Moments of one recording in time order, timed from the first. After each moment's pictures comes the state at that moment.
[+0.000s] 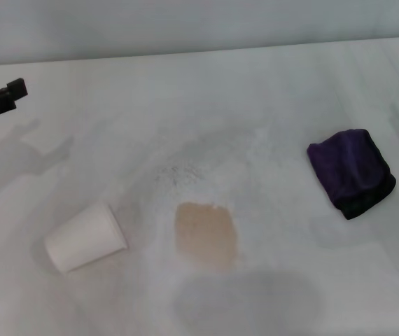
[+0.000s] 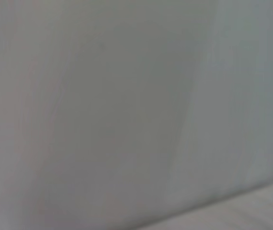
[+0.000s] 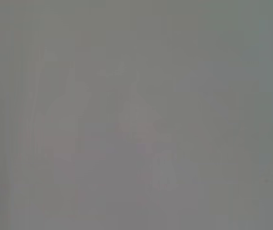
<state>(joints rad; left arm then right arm) -0.27 -1.95 1.15 0.88 1.36 1.14 -1.51 0.33 2.01 -0.42 0.00 2.14 1.49 -2.84</state>
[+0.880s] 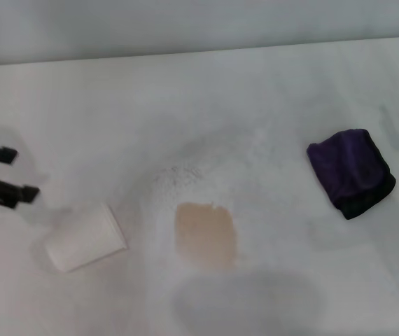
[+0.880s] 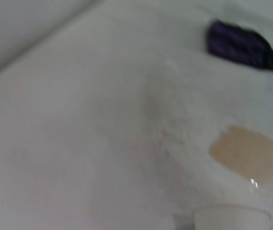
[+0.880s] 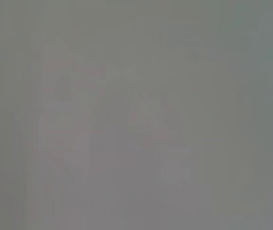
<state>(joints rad) -0.56 -1.89 1.03 1.10 2.24 1.67 -1.90 0.34 2.01 -0.44 0.03 2.14 1.50 -2.83</state>
